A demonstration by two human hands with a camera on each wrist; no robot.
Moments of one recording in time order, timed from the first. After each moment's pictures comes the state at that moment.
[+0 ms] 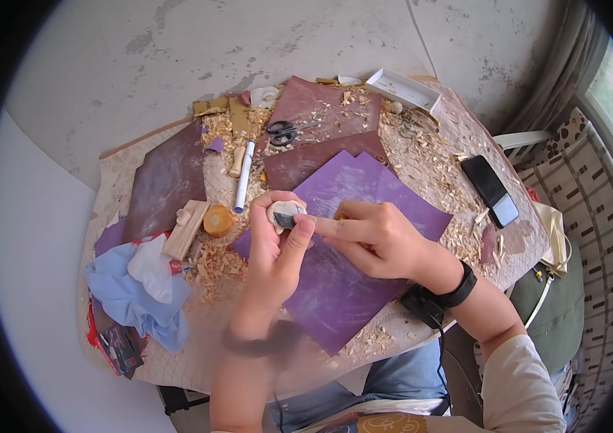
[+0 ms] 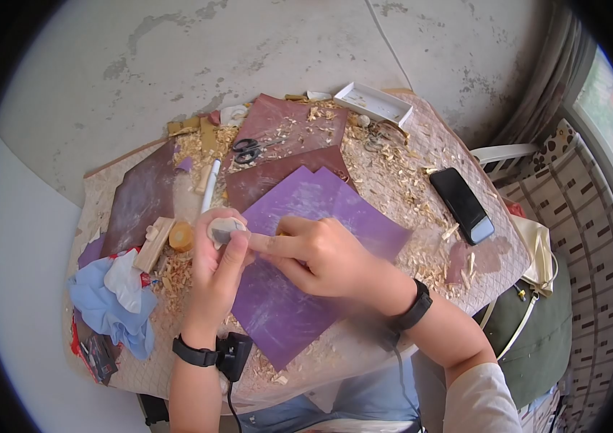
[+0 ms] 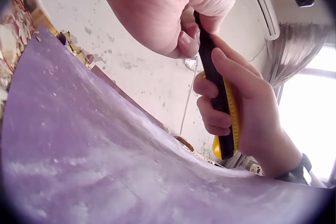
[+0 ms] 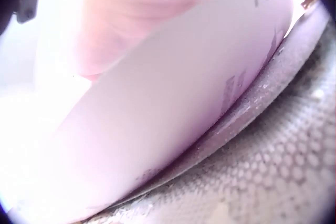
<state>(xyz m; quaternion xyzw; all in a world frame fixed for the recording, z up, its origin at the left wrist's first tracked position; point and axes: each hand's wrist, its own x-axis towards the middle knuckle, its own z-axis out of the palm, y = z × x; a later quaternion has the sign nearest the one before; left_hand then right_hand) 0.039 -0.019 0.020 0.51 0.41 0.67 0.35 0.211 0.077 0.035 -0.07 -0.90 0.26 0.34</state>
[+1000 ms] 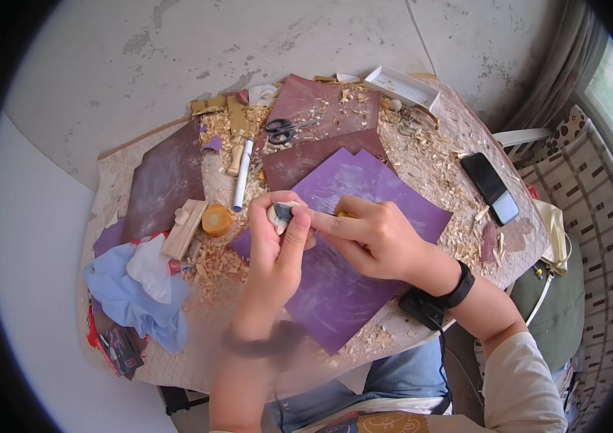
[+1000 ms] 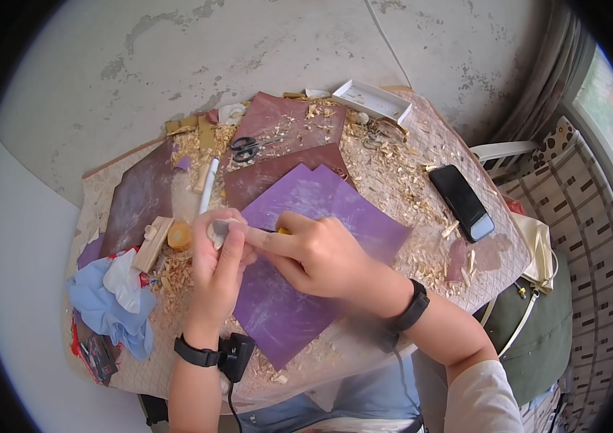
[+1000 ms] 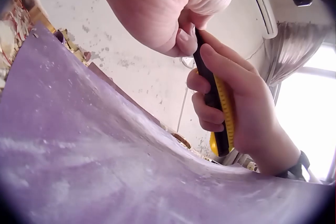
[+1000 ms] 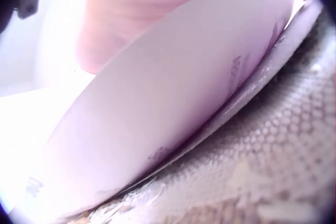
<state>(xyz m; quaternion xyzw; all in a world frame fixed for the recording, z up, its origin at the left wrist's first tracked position) 0.039 -0.020 0.020 0.50 0.40 0.66 0.40 0.208 0.069 0.036 -0.12 -0.90 0.22 0.36</state>
